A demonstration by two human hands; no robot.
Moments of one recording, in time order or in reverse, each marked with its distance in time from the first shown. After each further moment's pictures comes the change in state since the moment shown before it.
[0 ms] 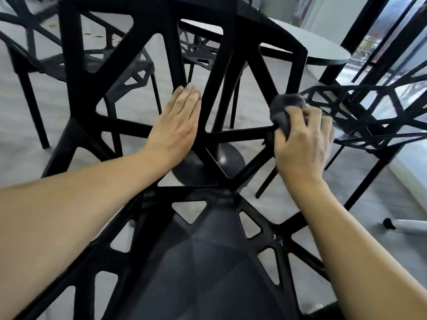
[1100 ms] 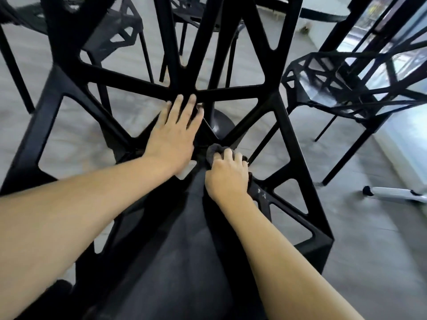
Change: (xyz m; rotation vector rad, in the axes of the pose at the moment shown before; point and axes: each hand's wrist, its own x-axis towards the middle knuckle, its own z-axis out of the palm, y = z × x) left_hand -0.073 0.067 -0.035 -0.138 -0.443 -0.076; right_hand -0.152 -0.061 0.021 -0.153 -0.735 -0.080
